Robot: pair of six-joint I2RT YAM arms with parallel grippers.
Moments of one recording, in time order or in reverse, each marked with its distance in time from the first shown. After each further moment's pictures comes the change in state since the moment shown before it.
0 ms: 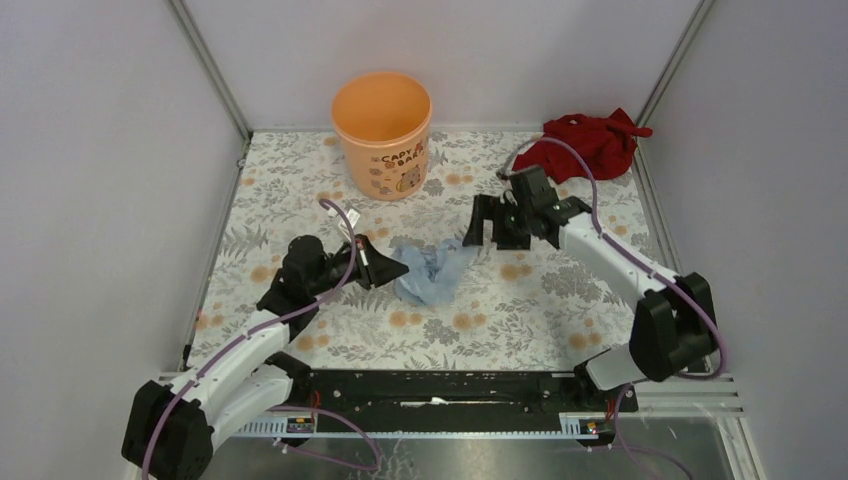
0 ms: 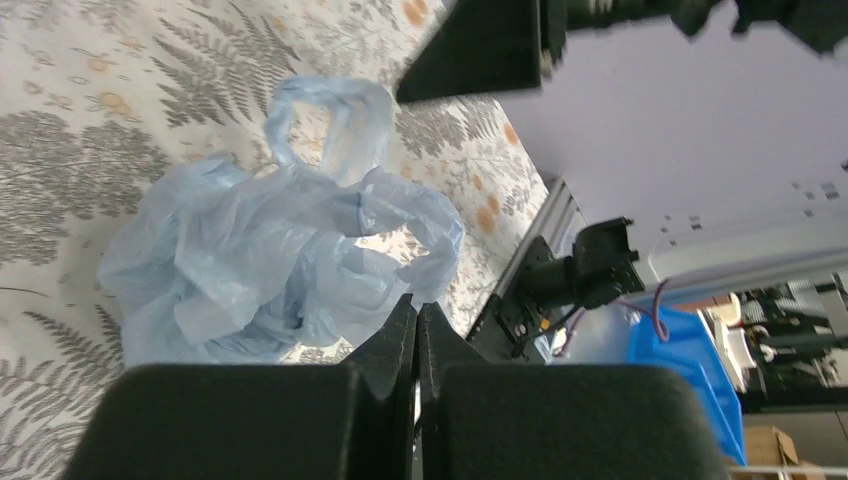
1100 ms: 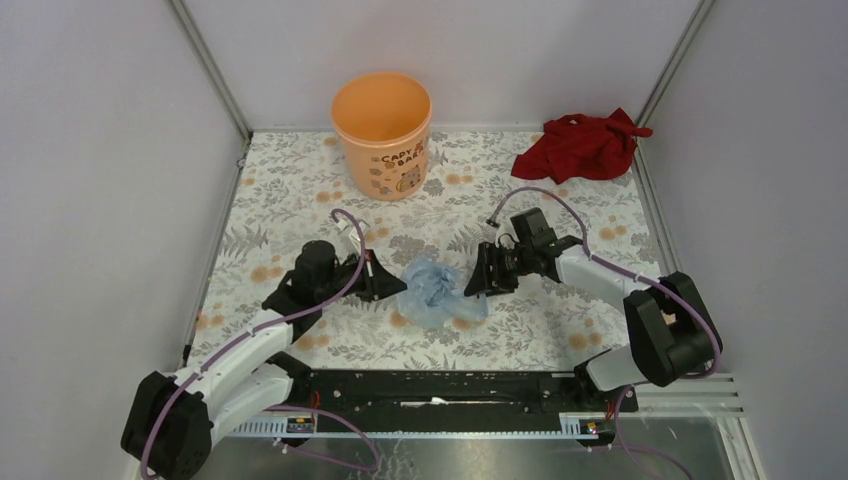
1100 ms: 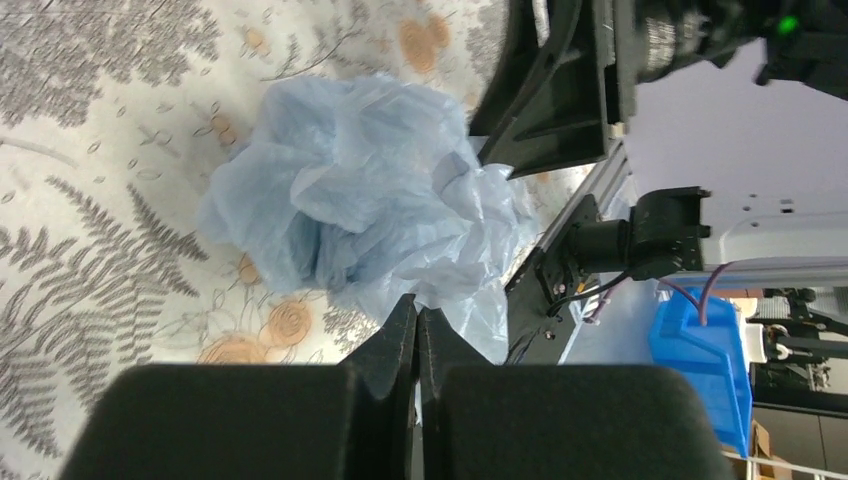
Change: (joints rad) left arm -0.037 0.034 -0.030 -0.126 -0.031 0.031; right arm 0.002 0.043 -0.260 0.232 -0.402 -0.043
